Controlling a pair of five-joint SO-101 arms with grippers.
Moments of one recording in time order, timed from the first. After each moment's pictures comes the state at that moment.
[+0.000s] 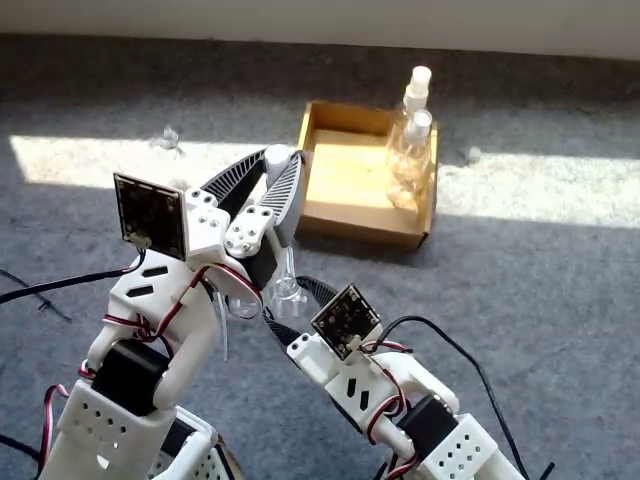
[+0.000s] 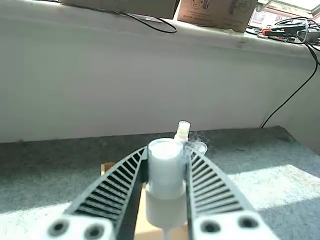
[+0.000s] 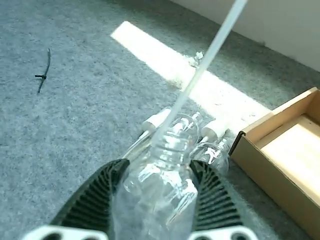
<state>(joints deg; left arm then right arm) 22.0 -68.4 48.7 29.8 16.7 -47.1 -90.6 90.9 25.3 8.0</state>
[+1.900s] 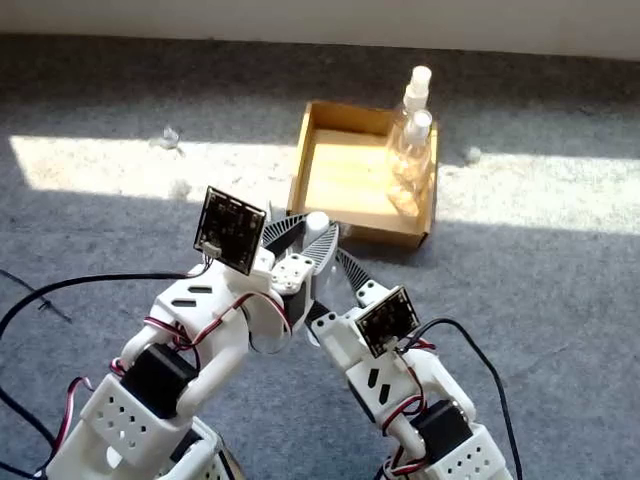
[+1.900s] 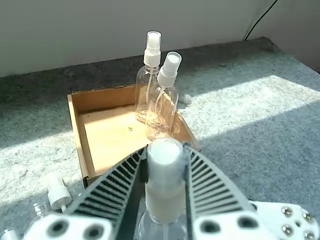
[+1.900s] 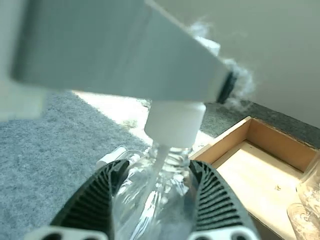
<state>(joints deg) 31.3 -68.4 56.1 39.5 15.7 -37.8 -104.0 94.2 23.9 8.5</state>
